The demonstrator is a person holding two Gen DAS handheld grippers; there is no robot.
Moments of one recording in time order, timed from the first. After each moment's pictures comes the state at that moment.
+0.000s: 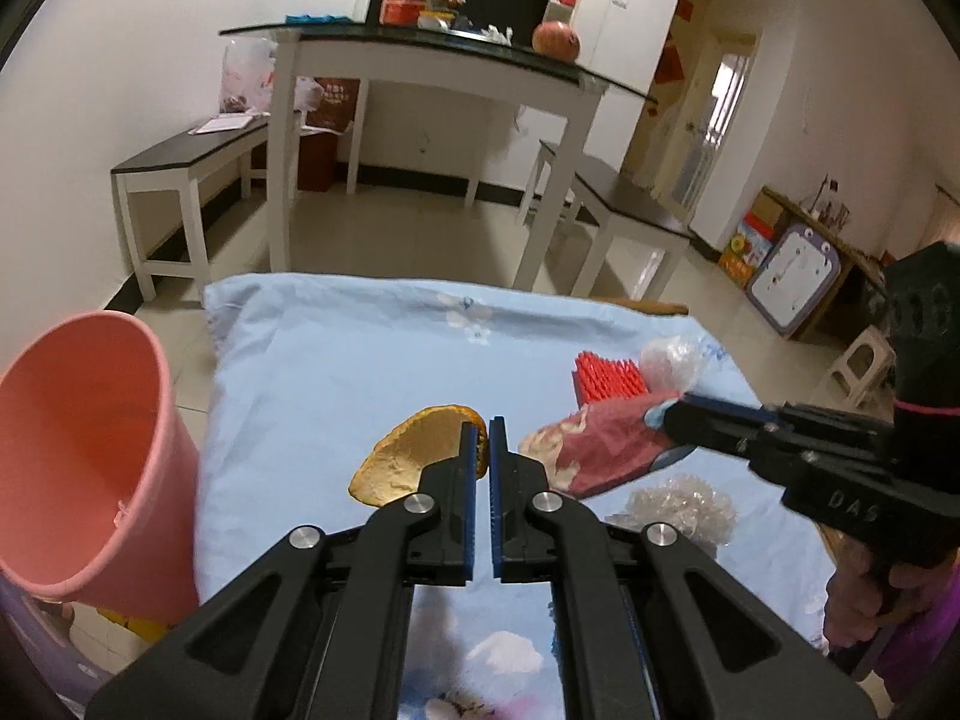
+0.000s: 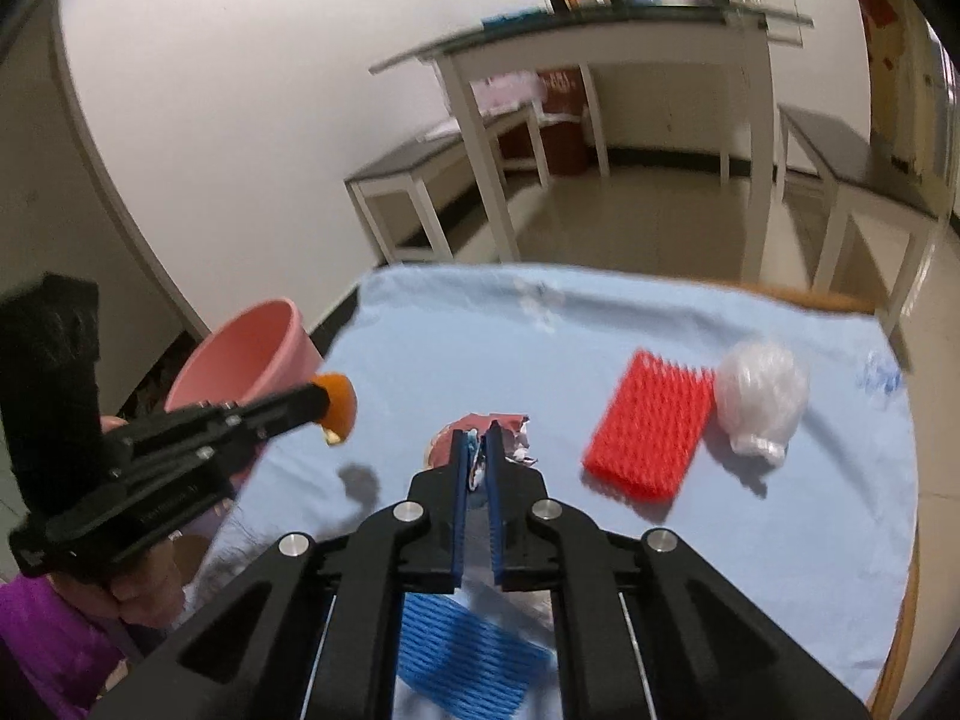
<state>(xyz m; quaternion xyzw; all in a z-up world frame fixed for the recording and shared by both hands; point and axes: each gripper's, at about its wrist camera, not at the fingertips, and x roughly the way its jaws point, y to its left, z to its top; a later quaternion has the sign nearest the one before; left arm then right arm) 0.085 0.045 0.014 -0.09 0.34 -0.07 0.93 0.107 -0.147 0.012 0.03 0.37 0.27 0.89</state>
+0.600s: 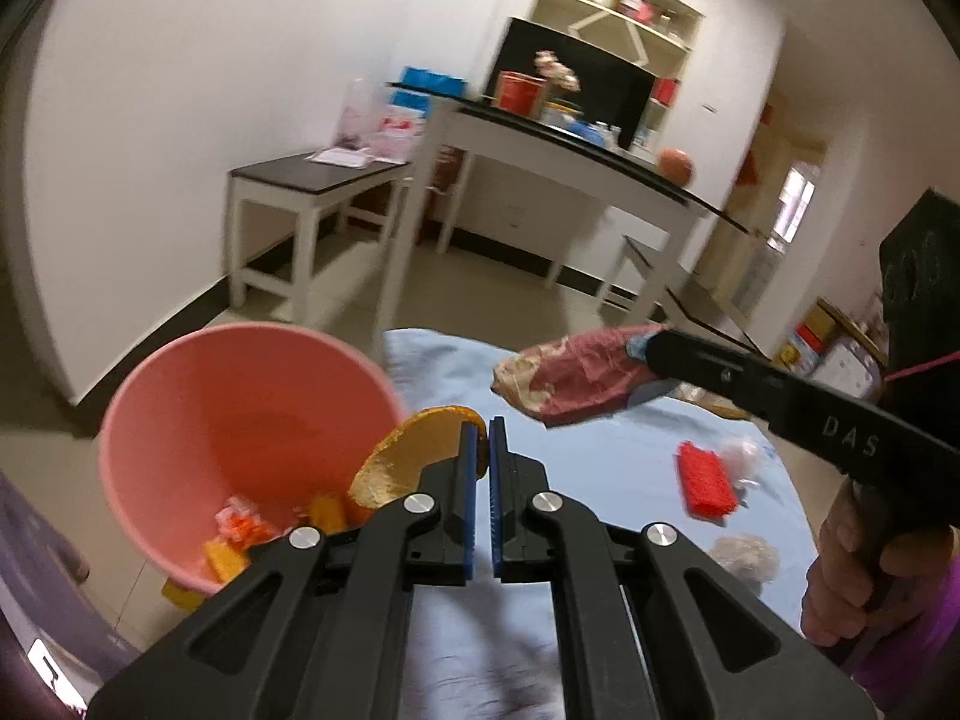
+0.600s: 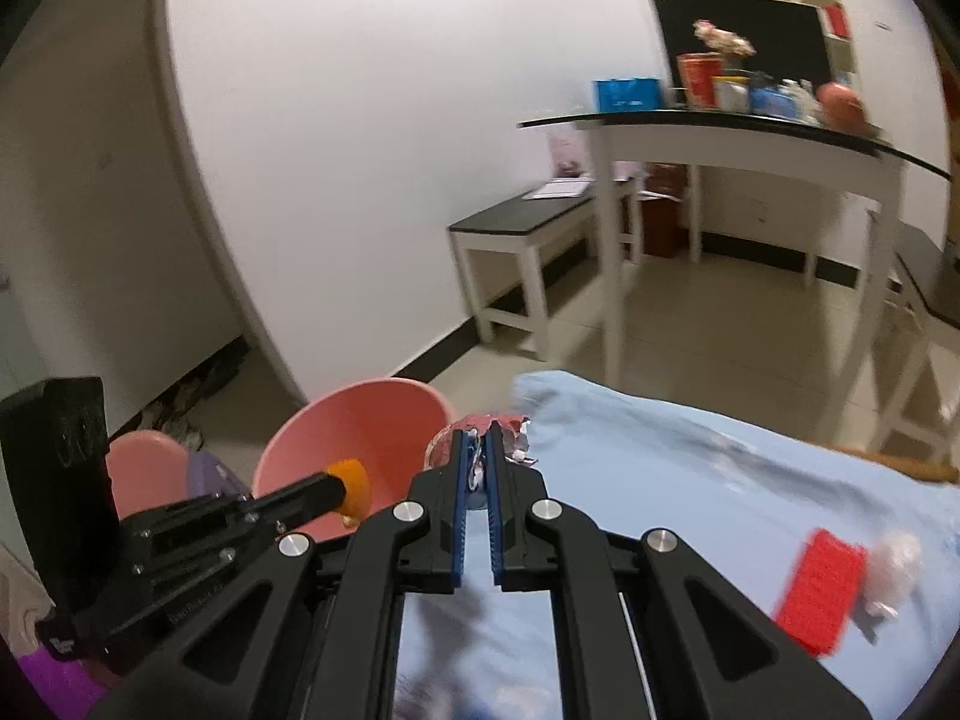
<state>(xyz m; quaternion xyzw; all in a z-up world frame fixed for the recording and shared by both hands) 0.018 0.170 0.041 -0.17 0.27 0.03 0.95 0.112 0.013 0.063 -0.02 0.30 0.37 0.88</state>
